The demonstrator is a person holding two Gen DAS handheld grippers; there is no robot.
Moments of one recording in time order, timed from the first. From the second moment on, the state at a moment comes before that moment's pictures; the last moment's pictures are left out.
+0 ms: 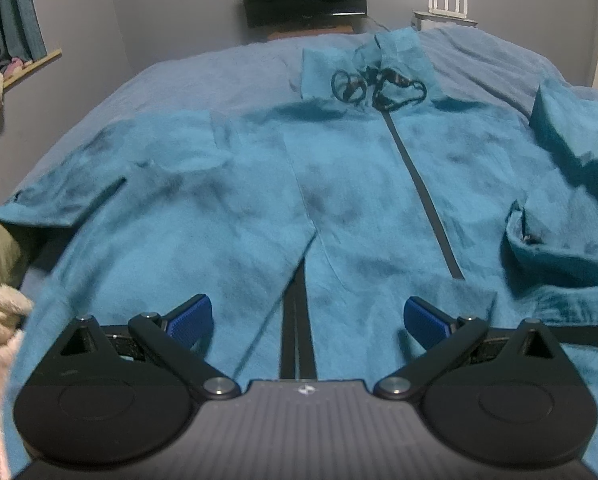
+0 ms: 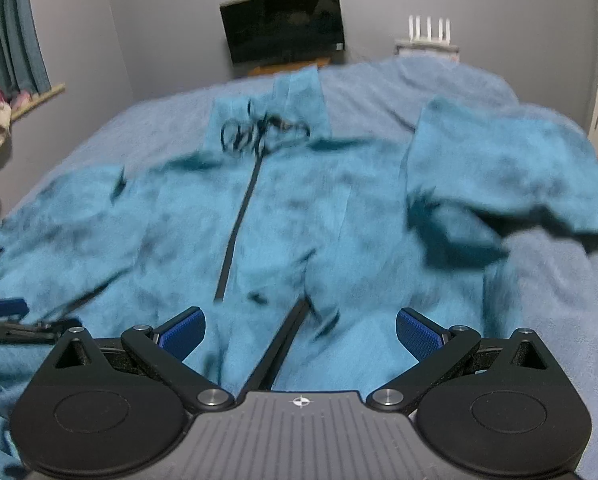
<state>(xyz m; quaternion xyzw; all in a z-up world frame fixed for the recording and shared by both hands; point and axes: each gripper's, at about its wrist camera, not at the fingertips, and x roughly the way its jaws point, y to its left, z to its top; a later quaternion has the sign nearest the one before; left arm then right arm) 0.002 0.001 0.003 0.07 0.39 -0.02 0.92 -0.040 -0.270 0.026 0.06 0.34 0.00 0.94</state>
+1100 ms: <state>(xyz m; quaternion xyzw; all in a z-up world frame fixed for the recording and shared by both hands) 0.140 0.044 -0.051 0.01 0.39 -0.07 0.92 0.020 -0.577 -0.059 0.40 0.25 -0.26 0.85</state>
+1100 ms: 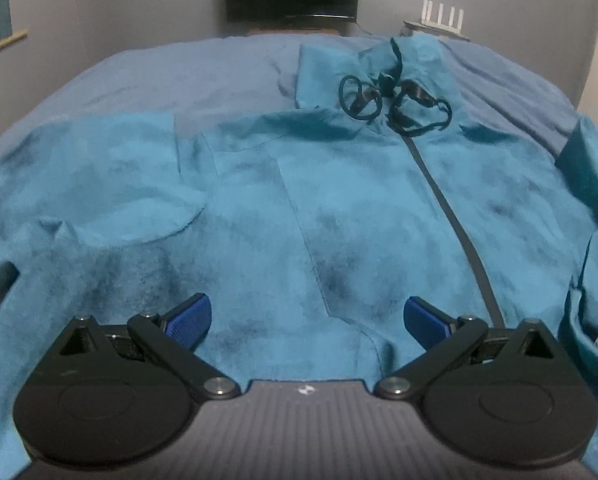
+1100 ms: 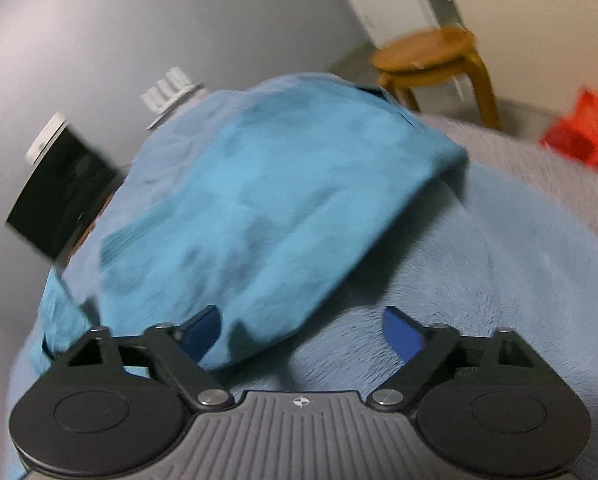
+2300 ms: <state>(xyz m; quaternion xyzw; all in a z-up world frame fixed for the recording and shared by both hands) 0.147 0.046 -0.058 -0.02 0.38 -0.08 0.92 0.146 -0.403 0.141 0.12 0.04 0.02 0.99</state>
